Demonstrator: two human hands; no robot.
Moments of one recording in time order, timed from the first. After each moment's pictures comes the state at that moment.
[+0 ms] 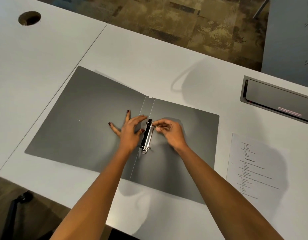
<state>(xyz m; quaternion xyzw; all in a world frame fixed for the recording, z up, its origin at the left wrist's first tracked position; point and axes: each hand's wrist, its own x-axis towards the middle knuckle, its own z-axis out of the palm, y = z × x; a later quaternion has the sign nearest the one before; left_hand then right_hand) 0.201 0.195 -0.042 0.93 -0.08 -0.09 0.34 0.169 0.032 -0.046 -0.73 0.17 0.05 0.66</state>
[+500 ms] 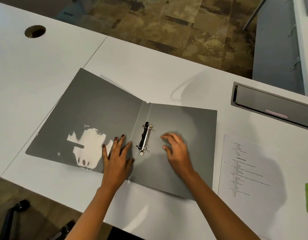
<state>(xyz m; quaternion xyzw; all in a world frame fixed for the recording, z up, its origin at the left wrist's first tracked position) 0.111 0.253 -0.049 0.98 -0.17 -0.02 0.14 0.091 0.026 -0.025 -0.91 0.05 -0.08 0.40</state>
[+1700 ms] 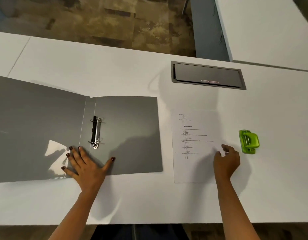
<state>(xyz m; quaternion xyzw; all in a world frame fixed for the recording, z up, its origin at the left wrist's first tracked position) 0.059 0.201 -0.054 0.98 0.01 -0.14 0.16 -0.119 -0.156 -0.007 -0.71 0.62 -0.22 0.26</state>
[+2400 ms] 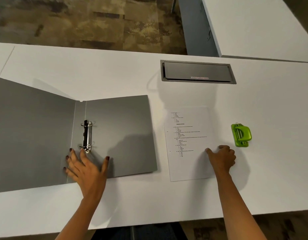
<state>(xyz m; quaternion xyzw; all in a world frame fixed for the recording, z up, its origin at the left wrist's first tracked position) 0.043 0.175 -0.030 0.98 -0.04 -0.08 0.19 -0.134 -0.176 -0.012 -0.70 0.68 -0.03 0.22</state>
